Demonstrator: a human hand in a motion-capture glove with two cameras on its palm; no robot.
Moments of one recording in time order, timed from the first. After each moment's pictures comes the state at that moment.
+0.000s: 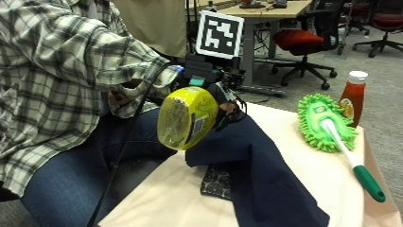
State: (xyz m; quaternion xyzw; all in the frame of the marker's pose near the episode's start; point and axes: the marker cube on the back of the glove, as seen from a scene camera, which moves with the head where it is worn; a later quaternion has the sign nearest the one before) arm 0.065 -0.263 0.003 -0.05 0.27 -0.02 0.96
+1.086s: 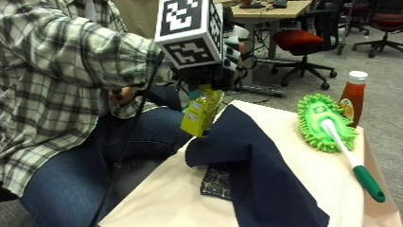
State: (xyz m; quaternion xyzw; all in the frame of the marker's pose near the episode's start) arm 0.046 -0.260 -0.046 0.17 -0.32 0.04 0.93
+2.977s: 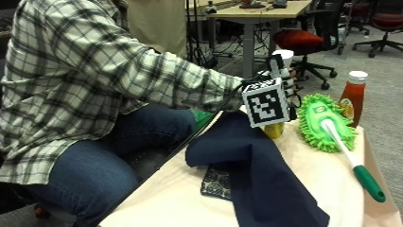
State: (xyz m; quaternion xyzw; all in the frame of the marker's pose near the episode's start) arm -0.057 -0.433 0.063 0.26 -0.57 -0.05 0.78
